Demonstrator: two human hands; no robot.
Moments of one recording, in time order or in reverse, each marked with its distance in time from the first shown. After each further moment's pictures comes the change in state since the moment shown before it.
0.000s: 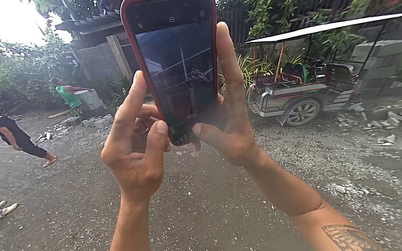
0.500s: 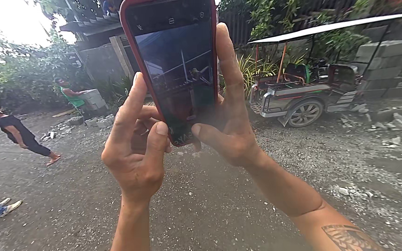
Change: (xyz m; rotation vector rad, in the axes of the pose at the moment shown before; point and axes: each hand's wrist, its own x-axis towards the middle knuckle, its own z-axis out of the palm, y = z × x) left_hand -0.003 0.005 0.001 0.002 0.017 -0.001; right_hand -0.001 -0.004 0.000 -0.030 -0.004 -0.006
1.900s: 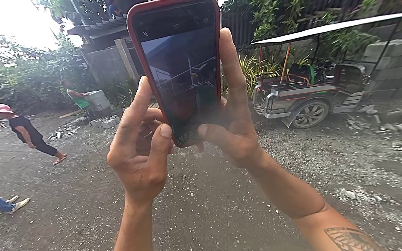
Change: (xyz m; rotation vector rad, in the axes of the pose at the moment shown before) left_hand -0.003 0.008 0.009 0.007 0.005 0.005; right_hand -0.008 -0.007 -0.008 0.084 -0.002 0.052
